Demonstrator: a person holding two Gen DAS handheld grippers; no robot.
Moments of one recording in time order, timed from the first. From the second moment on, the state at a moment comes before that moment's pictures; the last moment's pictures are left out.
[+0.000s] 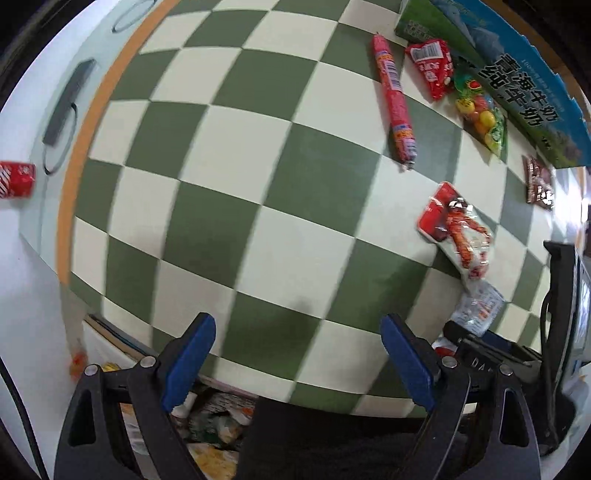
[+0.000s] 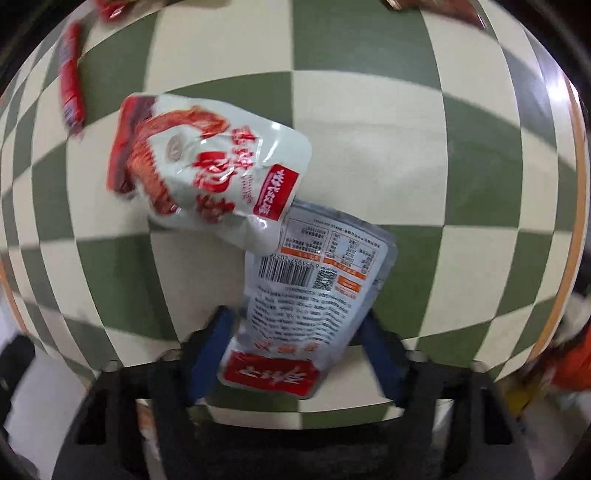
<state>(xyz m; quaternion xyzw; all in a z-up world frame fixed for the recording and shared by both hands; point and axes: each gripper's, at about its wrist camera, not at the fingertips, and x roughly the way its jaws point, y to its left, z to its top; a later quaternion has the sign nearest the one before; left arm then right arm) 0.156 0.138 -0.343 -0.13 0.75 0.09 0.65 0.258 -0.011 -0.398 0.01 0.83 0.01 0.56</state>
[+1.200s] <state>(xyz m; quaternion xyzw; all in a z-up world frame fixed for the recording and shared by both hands) 0.254 0.021 -0.435 -0.24 0.82 0.17 0.49 0.326 -0.130 -0.364 -0.02 0.79 0.10 0.61</state>
